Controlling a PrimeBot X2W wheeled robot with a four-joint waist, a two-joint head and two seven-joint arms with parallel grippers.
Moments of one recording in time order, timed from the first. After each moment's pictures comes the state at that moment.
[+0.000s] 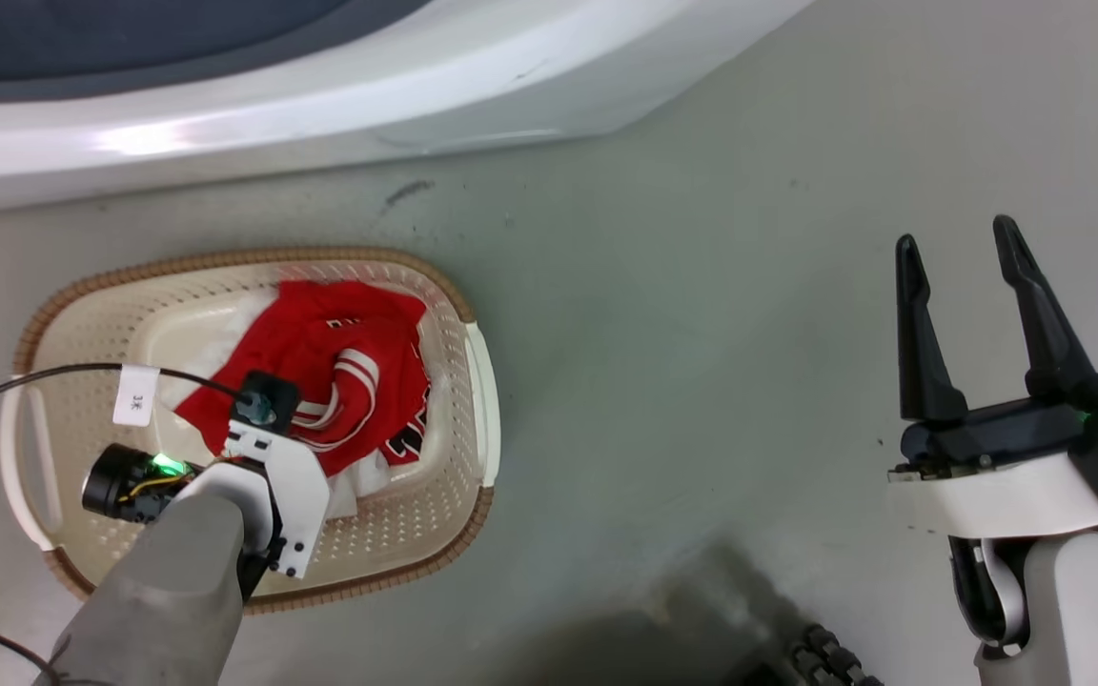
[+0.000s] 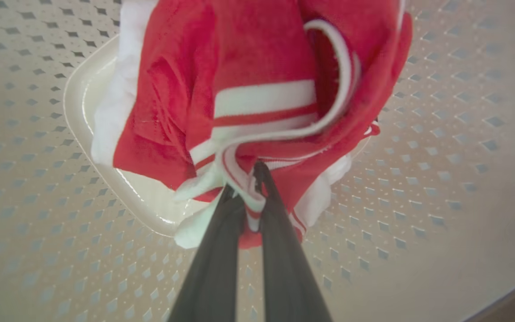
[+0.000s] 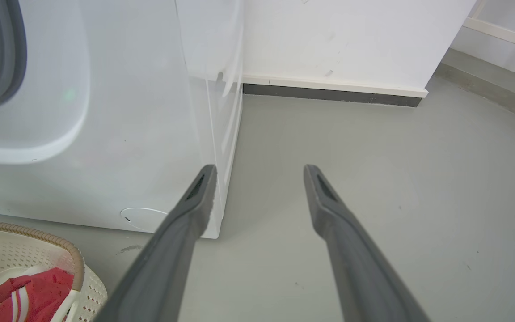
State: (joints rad) left arm -0.76 0.30 -0.74 1.23 -0.47 -0.08 -0.03; right arm -0.22 -0.05 0.02 -0.07 0.05 0.13 -0.26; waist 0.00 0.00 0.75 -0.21
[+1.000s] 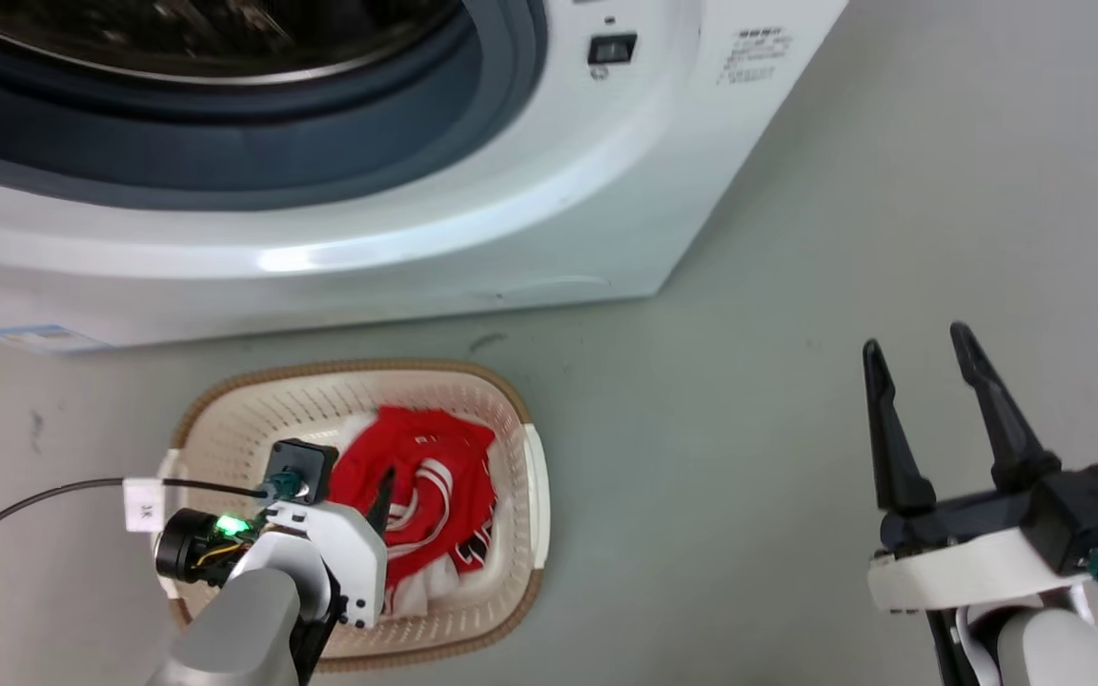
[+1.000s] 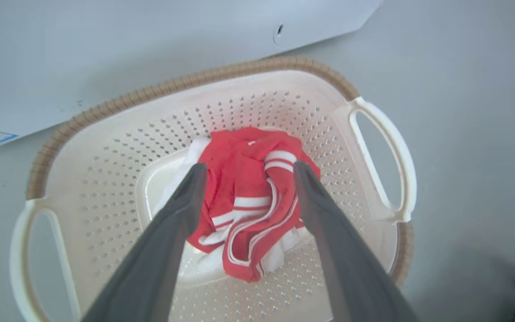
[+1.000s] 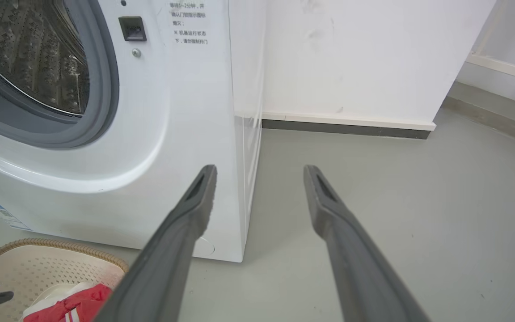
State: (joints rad) left arm -0.61 0.24 -0.67 1.12 -0.53 -0.07 -0.26; right arm -0.11 -0.05 0.04 -0.02 0.03 0.13 -0.26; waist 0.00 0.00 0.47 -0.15
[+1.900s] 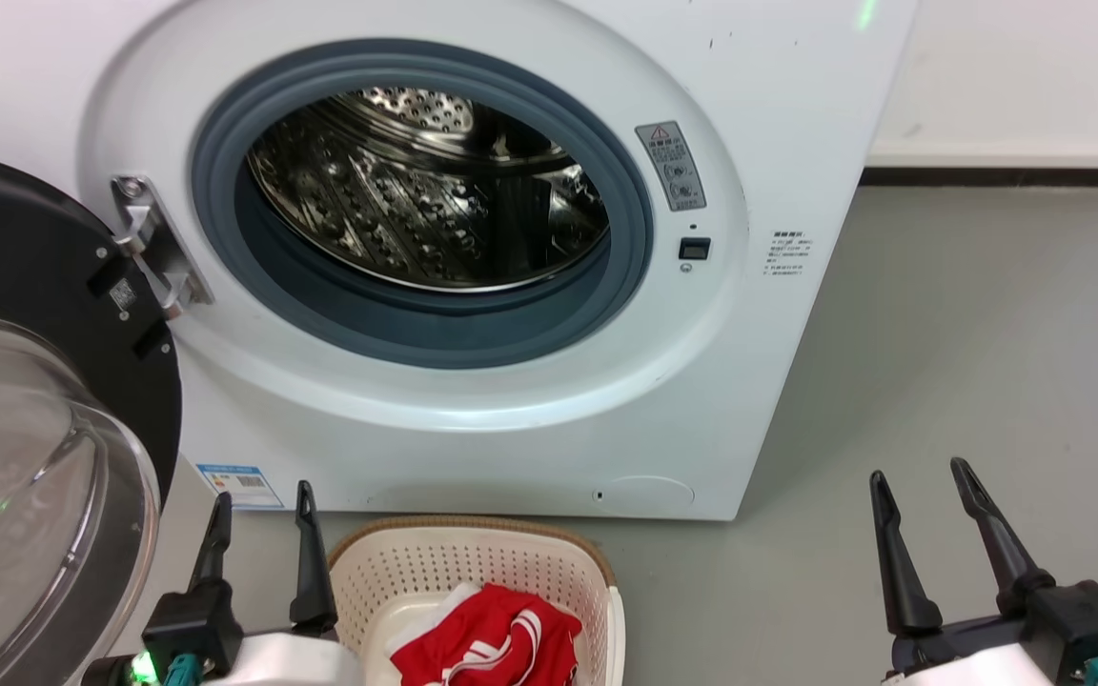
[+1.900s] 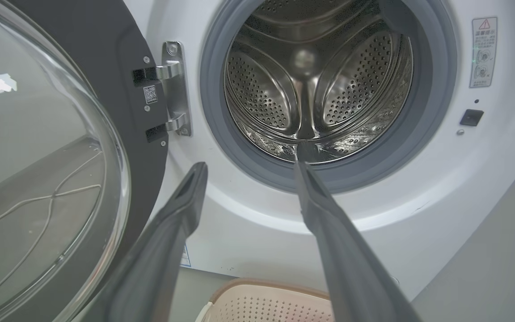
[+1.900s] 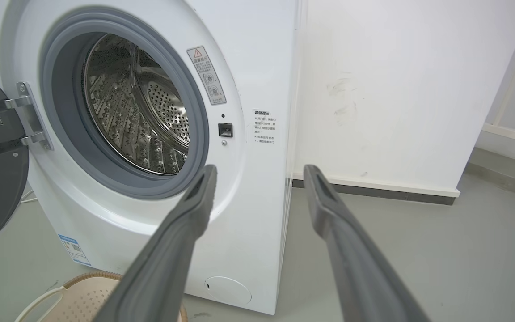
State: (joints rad) left arm 0.05 0.08 -0.05 0.09 -0.17 0.11 -0.26; right arm 0.11 -0.05 0.02 -0.04 0.03 0.13 -0.26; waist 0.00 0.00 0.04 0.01
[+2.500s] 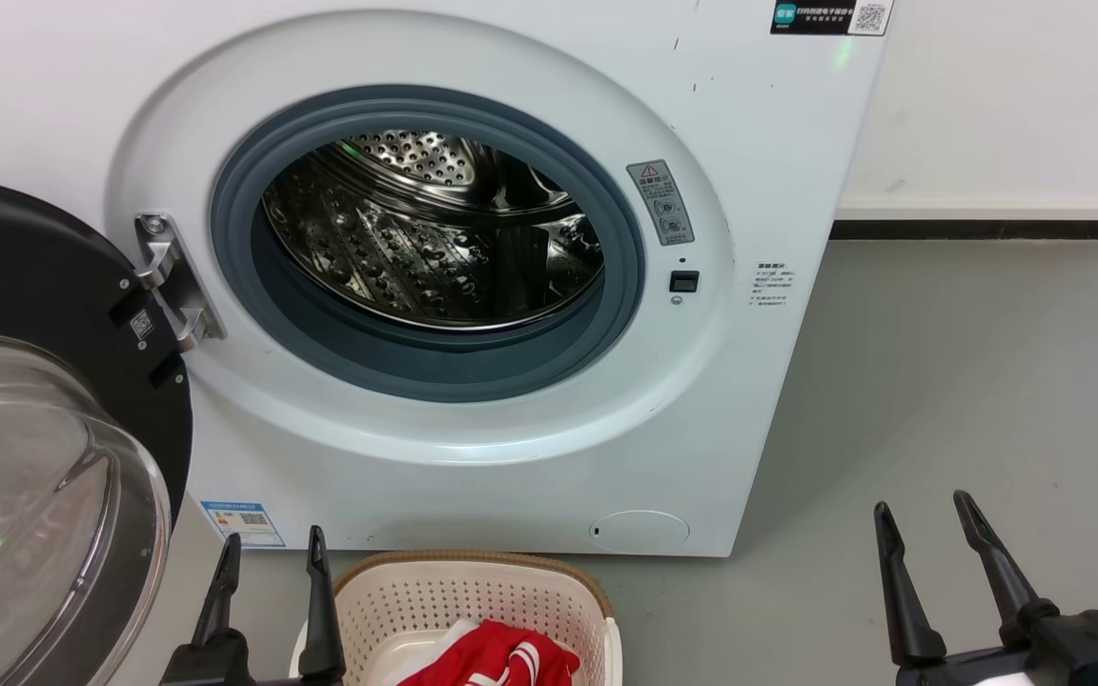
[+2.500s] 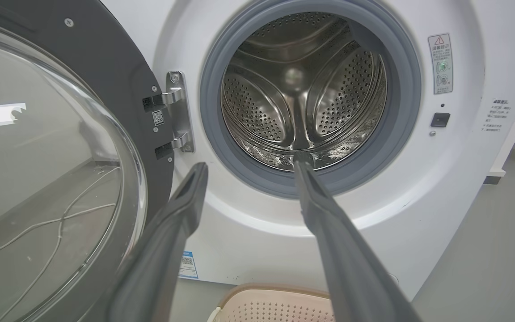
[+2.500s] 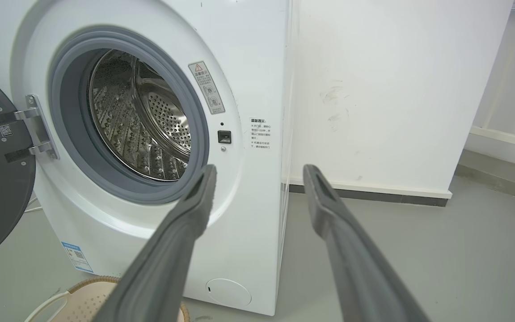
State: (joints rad) left arm 0.17 0.05 -0.03 -0.01 -0.07 0.10 -0.26; right arm 0.17 -0.05 0.01 -0.05 0.04 0.13 -0.26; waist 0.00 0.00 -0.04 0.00
